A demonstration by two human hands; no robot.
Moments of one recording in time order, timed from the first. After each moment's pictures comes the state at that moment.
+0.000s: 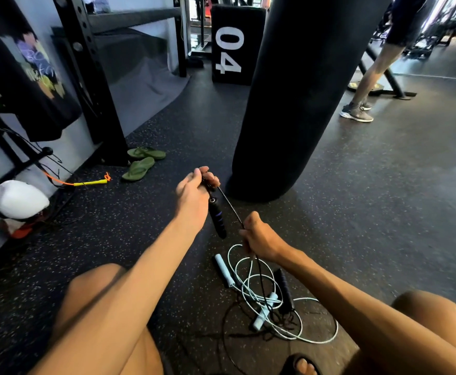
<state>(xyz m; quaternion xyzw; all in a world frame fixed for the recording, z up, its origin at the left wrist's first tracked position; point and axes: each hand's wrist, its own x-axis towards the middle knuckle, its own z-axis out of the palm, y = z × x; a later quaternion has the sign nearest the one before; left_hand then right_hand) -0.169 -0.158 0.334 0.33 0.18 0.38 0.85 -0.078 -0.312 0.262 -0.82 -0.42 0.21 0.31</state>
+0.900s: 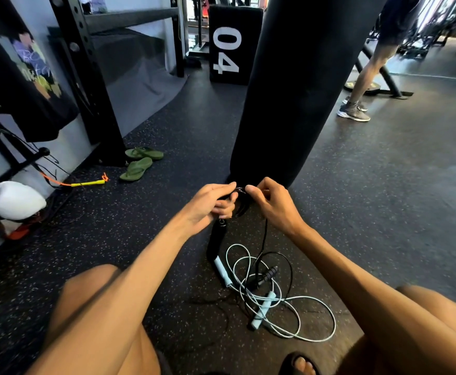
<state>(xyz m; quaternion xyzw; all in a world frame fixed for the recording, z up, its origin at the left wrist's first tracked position) -0.180 -0.176 0.341 0.60 0.08 0.07 0.79 -0.057 -0.315 0.331 -0.78 -0.42 0.03 0.47</state>
